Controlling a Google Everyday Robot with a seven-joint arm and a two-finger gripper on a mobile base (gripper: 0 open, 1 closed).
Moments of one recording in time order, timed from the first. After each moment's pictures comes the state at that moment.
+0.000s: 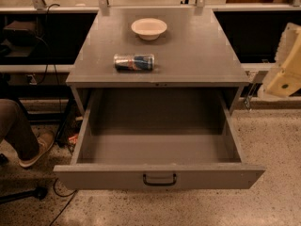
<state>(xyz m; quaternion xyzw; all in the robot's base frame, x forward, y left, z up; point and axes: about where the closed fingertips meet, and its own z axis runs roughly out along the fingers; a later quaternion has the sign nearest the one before) 0.402 -0.167 1.092 -0.61 0.73 -0.13 0.28</state>
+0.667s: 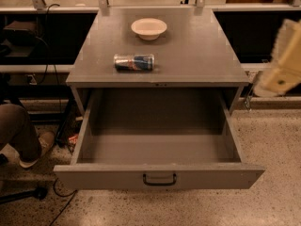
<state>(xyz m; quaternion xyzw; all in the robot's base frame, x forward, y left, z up) 0.406 -0.161 1.093 -0.61 0.73 -0.13 0.28</state>
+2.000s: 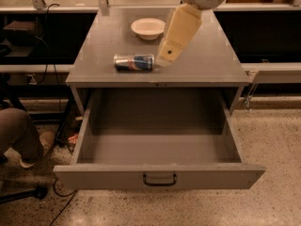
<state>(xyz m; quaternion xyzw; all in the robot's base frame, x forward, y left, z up) 0.522 -0.042 1.058 -0.63 0.71 -0.02 0.33</state>
